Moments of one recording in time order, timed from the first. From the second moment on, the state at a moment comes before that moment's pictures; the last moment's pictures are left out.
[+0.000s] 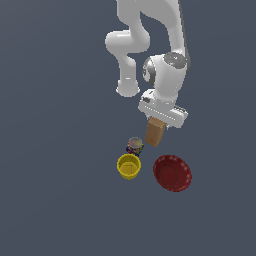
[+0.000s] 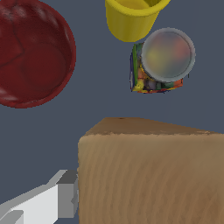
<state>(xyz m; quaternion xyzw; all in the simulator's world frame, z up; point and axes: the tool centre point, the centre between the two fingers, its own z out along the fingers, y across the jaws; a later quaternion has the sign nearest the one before) -0.094 0.139 0.149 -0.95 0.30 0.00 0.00</state>
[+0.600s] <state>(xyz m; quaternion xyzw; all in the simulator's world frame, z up) -0.093 0.140 0.144 -0.95 0.30 0.00 0.00</state>
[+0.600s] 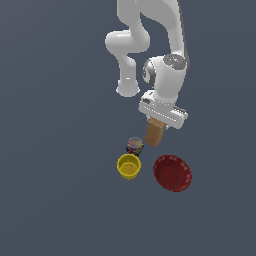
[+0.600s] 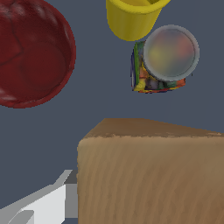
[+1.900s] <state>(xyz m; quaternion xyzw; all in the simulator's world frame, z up) -0.085 0.021 0.238 -0.95 0.30 0.00 0.00</state>
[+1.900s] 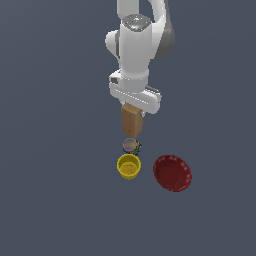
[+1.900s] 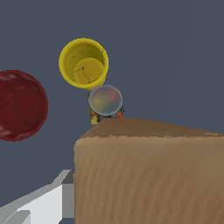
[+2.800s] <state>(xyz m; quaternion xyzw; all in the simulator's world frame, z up) -0.064 -0.152 0.378 -0.95 0.30 0.00 0.00</state>
